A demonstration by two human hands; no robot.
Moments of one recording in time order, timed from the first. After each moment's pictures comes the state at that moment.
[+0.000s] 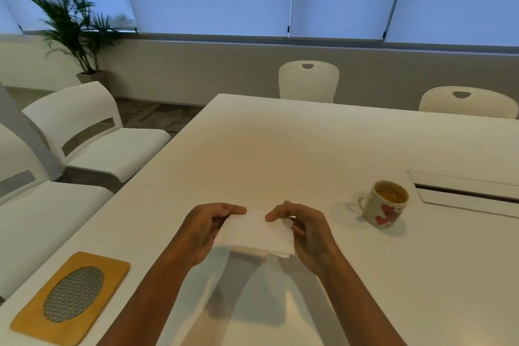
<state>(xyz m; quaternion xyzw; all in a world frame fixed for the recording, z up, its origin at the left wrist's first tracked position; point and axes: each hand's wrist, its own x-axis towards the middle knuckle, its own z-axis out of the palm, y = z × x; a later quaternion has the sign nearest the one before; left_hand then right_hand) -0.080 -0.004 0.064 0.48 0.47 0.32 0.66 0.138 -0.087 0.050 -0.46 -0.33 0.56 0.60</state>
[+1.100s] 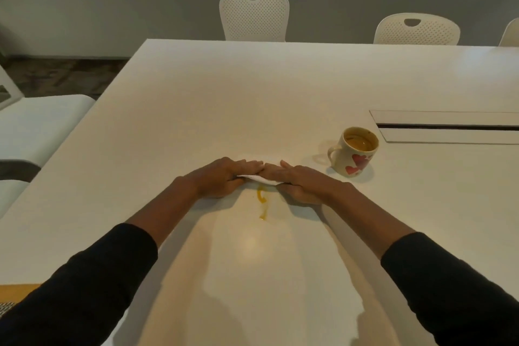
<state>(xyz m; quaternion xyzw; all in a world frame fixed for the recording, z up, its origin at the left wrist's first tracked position) 0.033 0.116 -0.012 0.95 0.14 0.03 0.29 0.264 -0.032 -0.020 -0.59 -0.77 0.22 0.11</state>
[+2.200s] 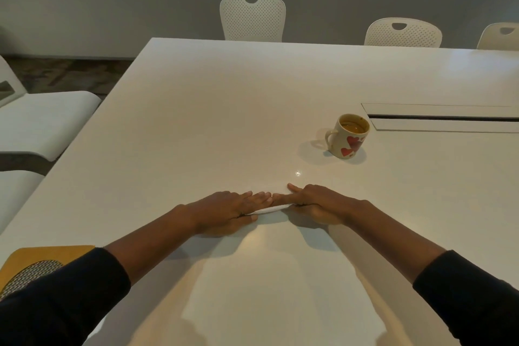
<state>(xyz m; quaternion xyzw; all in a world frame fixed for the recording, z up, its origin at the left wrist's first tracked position) -0.049 0.004 0.003 0.97 0.09 -0.12 0.19 0.208 -0.139 0.004 -0.64 -0.71 0.29 0.06</state>
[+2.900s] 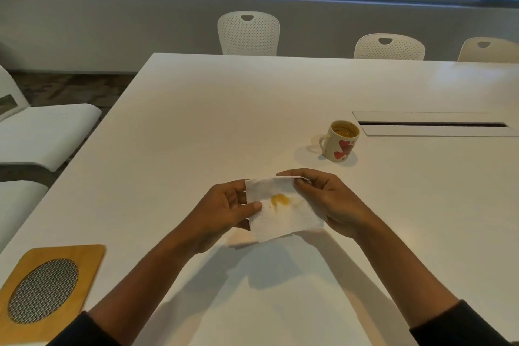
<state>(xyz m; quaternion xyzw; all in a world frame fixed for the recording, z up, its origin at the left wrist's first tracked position) -0.074 -0.065 0.063 0.64 0.24 0.19 0.71 0.160 -0.183 0.060 -0.56 -0.41 0.49 0.53</state>
